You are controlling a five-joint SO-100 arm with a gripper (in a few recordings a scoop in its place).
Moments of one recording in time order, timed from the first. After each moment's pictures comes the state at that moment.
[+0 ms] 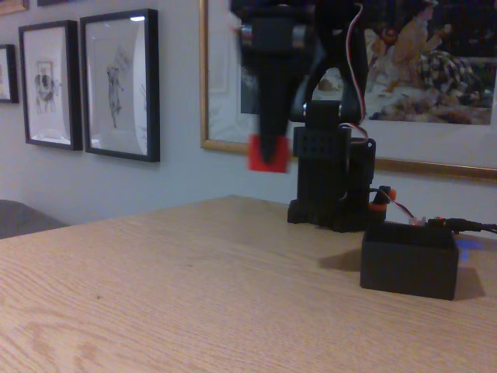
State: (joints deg) arm 25.8 112.1 110.6 89.5 8.0
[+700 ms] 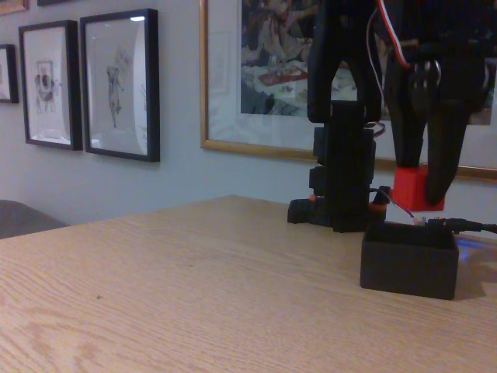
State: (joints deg) arm 57.5 98.8 104.9 90.5 -1.3
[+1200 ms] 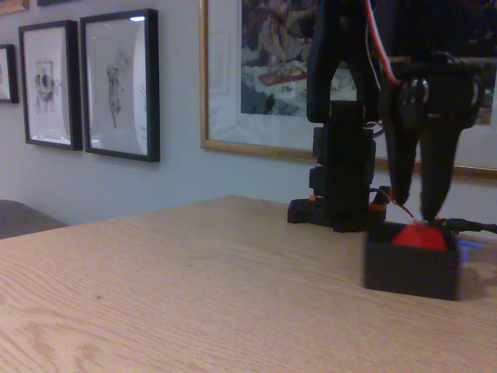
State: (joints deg) arm 56.2 99.6 110.0 87.4 -3.4
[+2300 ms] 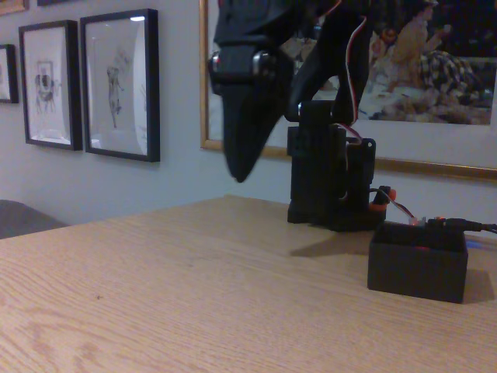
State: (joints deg) arm 9.7 127.3 130.6 71.8 -1.4
